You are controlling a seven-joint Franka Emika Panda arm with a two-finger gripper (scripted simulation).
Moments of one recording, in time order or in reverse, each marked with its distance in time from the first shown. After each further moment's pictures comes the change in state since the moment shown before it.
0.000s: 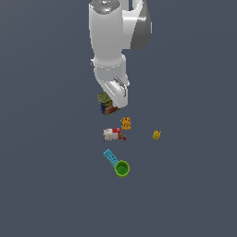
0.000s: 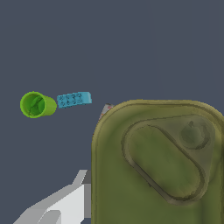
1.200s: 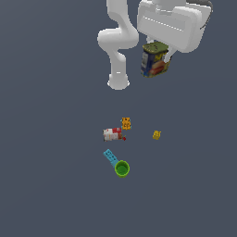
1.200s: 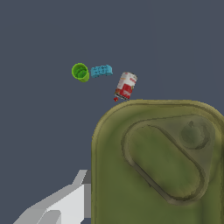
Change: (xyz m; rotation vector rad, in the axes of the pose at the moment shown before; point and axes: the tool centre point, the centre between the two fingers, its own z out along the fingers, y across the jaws) arm -0.141 -0.061 -0.171 0.002 -0.004 -0.002
